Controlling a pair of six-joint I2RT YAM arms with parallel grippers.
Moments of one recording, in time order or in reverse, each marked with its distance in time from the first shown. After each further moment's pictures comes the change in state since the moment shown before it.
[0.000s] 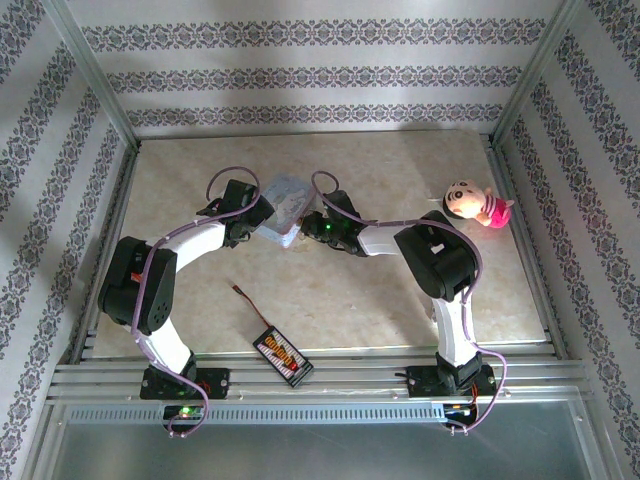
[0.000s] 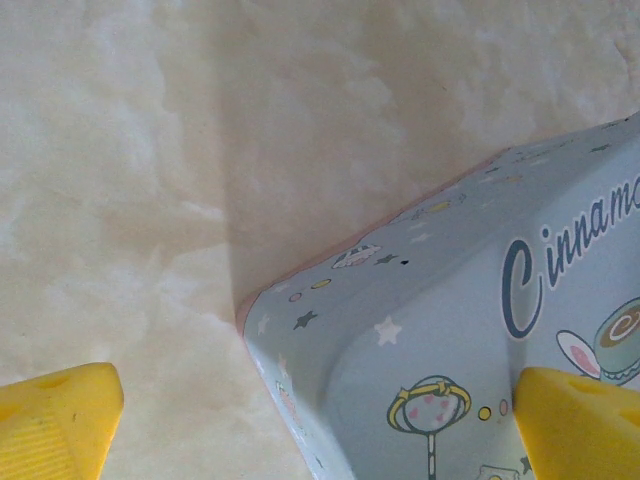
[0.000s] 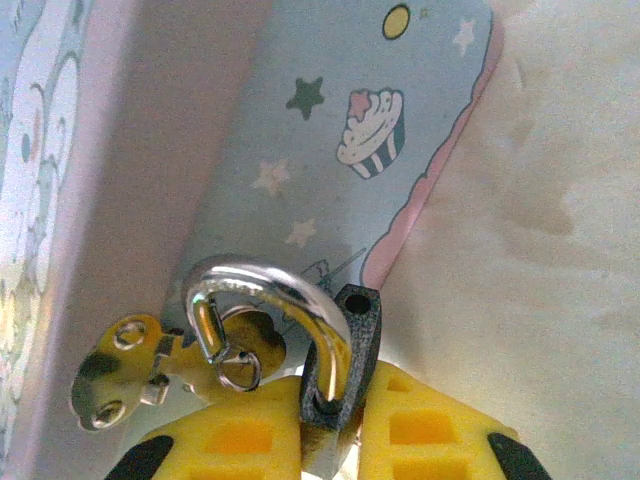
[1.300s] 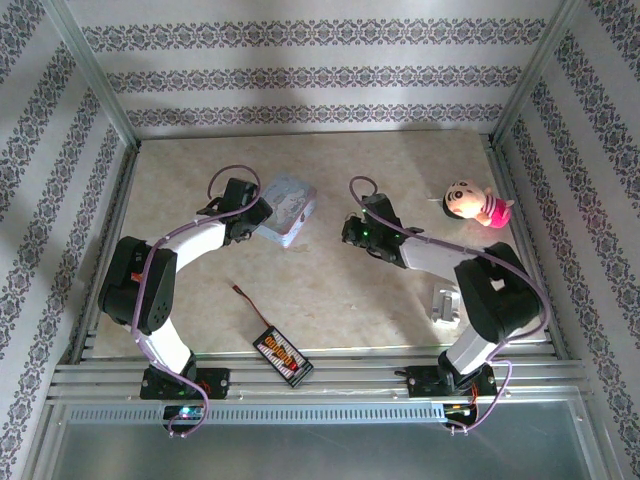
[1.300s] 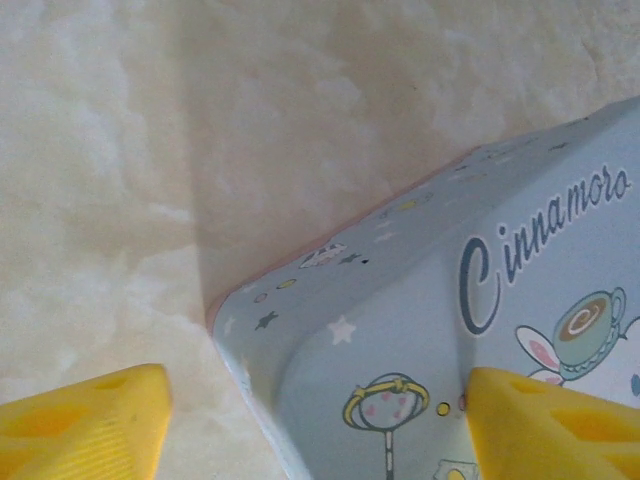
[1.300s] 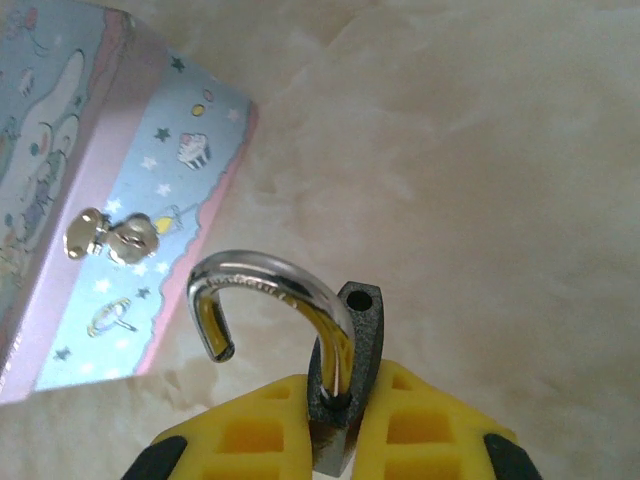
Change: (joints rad) left arm -0.001 0.003 0.012 0.022 0.023 0.002; right arm -0.098 -0.449 -0.280 -0.272 0.164 -0.188
